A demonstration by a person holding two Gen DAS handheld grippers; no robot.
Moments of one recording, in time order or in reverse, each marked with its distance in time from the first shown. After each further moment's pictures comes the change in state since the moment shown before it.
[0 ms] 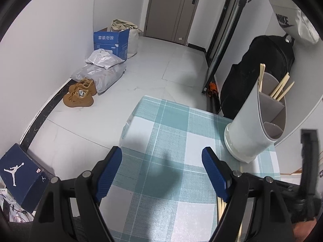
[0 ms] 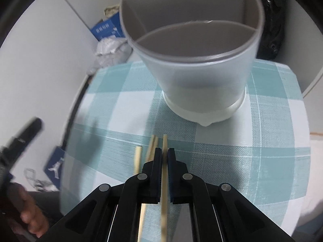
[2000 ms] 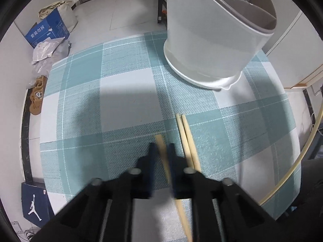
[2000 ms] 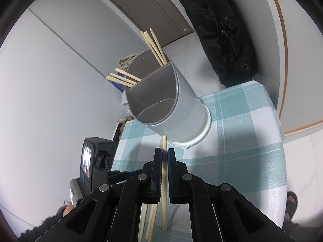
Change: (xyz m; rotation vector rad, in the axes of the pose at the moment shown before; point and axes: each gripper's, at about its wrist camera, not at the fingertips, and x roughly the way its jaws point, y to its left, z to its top) left arm 0.069 -0.101 -0.038 0.418 0.455 -0.060; right arm -0.102 -0.062 -0.019 0.159 -0.289 0.240
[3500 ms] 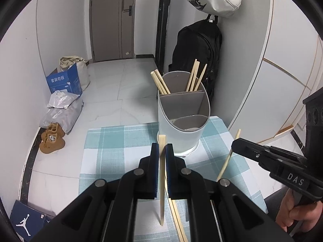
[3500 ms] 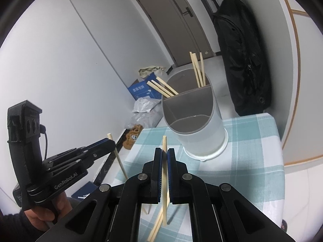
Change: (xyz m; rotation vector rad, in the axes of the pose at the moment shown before) left arm -0.134 -0.005 -0.025 -0.021 -0.540 -0.027; right arm -0.023 0.052 -0.018 -0.220 -0.134 0.021
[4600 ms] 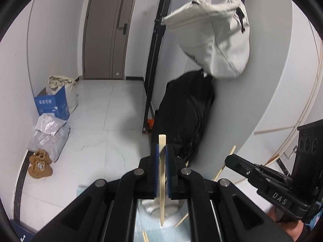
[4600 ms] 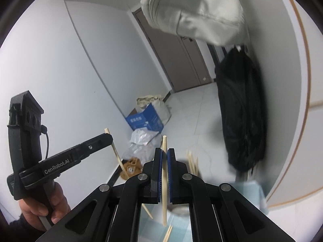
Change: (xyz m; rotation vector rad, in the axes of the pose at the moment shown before) left arm -0.011 -0.012 0.155 -0.066 -0.144 -0.094; right arm -0.023 0.001 0.157 -0.031 -0.156 -0.030
